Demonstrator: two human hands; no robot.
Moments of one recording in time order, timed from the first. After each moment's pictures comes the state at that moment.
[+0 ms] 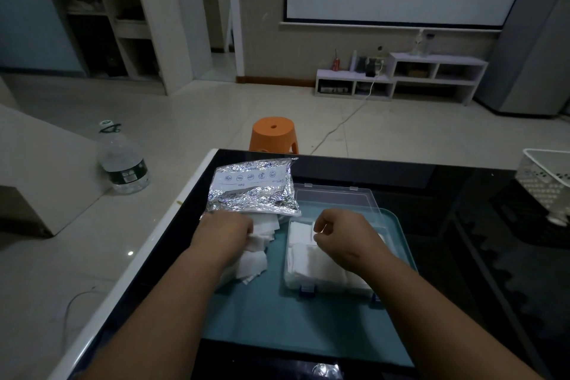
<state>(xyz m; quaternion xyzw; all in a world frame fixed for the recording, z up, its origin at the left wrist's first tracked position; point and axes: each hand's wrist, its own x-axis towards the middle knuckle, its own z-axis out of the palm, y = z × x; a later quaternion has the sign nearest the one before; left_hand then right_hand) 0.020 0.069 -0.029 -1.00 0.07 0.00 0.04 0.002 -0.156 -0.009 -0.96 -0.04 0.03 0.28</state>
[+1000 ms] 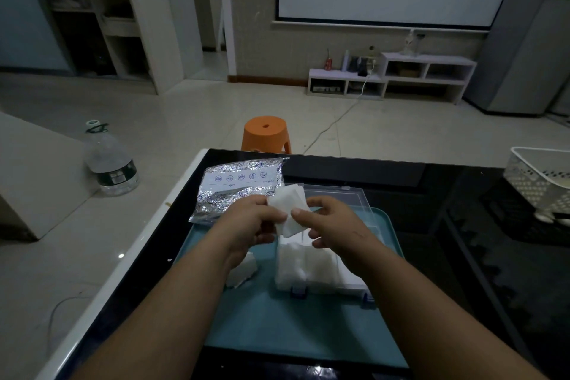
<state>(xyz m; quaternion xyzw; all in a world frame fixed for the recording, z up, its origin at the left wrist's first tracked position) 0.016 0.021 -0.002 -0.70 -0.05 0.13 -0.70 -0.001 -0.149 0.007 -0.80 0.02 0.12 0.59</state>
